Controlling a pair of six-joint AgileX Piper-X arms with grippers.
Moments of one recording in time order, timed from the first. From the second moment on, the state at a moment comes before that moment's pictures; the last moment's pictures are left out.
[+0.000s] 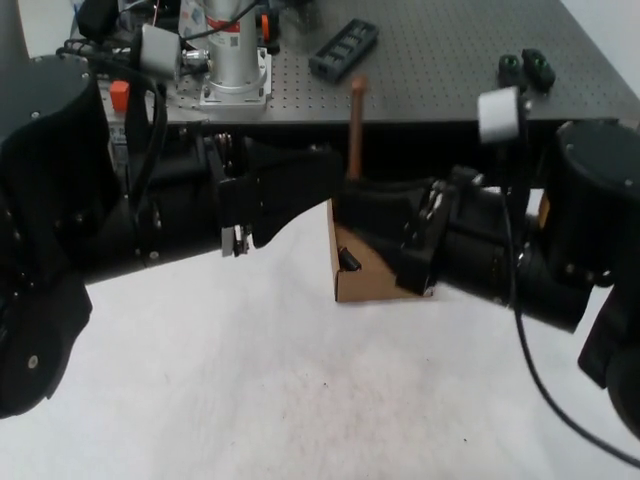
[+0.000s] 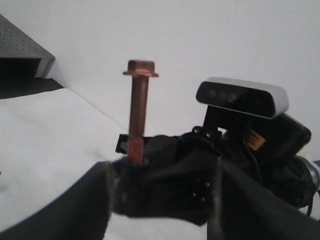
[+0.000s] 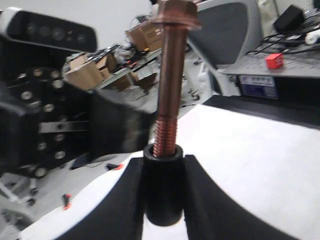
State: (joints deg) left arm -25.3 69.5 -38.2 -26.8 49.4 -31.6; right arm 21.0 71.2 -32.9 -30.6 -27.3 16.8
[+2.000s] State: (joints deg) left arm -25.3 69.5 -38.2 -11.0 38.0 -22.6; right arm 13.5 119.7 -82.1 22.1 1.2 -2.8
